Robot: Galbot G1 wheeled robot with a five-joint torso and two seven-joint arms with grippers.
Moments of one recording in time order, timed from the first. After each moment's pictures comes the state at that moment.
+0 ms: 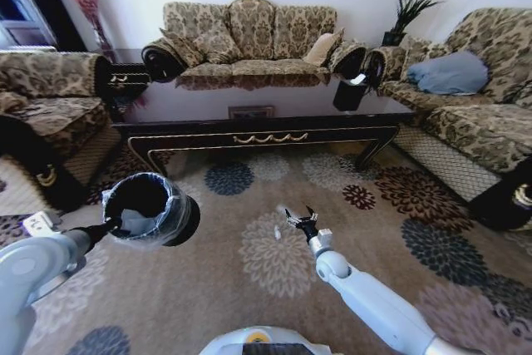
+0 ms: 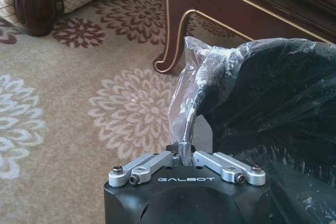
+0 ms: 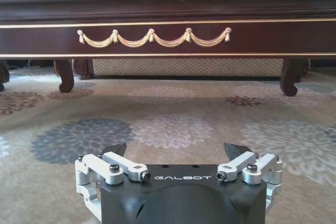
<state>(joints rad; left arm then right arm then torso) 1.45 -0.88 -1.07 -2.19 -1.73 0.74 -0.95 -0.93 0.95 -0.18 1.46 0.63 0.24 0.30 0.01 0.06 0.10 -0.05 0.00</state>
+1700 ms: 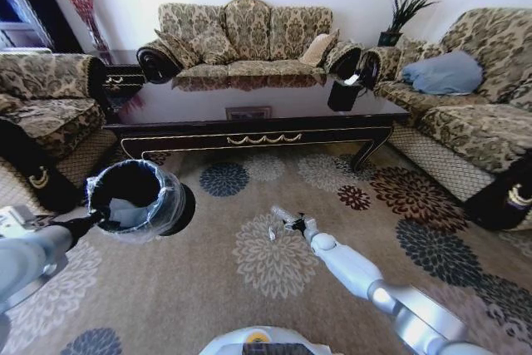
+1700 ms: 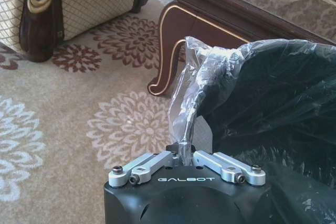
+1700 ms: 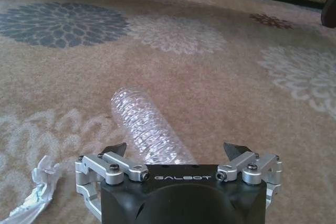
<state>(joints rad) 1.50 -0.89 -1.18 -2.29 -1.75 0.74 -0.94 -0.56 1.19 -0.32 0.75 0.59 0.05 0.04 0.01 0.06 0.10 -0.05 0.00</state>
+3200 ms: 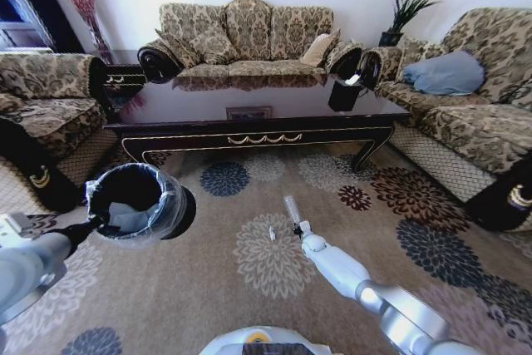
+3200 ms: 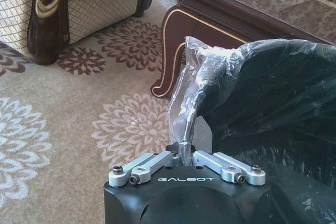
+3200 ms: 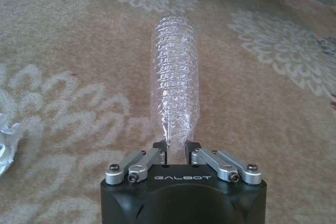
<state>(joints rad) 1.54 -0.90 -1.22 -2.33 -1.75 0.74 -0.94 -0.59 1.19 -0.32 0.77 0.56 -0.10 0.23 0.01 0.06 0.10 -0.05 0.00</state>
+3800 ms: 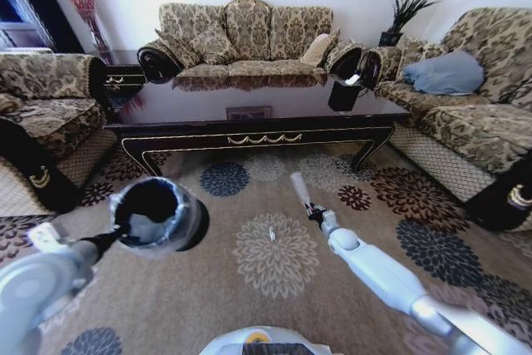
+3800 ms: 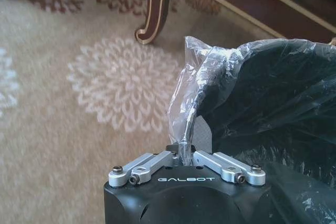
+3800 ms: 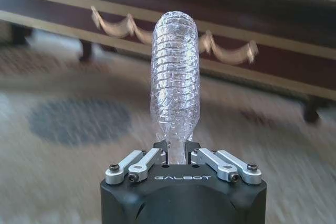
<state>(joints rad) 1.51 -1.03 -0.99 -2.30 -1.65 0.74 -0.93 -0.70 0.86 -0.21 1.37 0.60 0.05 0.10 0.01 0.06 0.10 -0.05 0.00</state>
